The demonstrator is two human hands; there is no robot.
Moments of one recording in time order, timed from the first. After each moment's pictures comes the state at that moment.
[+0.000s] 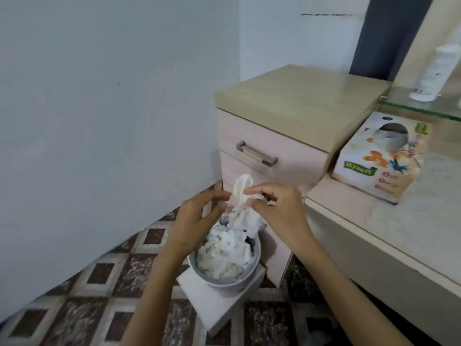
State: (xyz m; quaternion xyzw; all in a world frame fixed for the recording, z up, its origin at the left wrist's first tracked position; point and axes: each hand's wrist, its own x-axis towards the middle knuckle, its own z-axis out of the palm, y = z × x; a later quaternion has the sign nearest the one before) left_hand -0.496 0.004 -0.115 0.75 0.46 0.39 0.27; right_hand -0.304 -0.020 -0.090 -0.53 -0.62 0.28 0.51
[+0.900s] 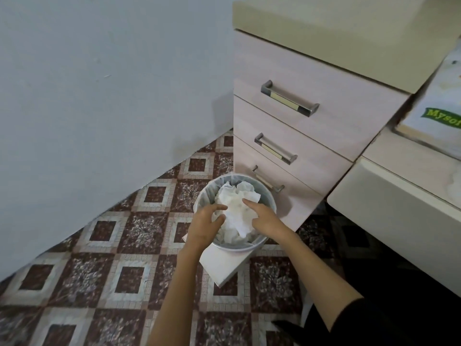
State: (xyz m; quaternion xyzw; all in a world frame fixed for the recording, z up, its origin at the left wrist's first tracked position) left_hand -0.533 0.020 -0.298 0.65 0.60 0.25 0.39; right_hand -0.349 0.023 -0.280 -0.64 -0.56 0.50 0.15
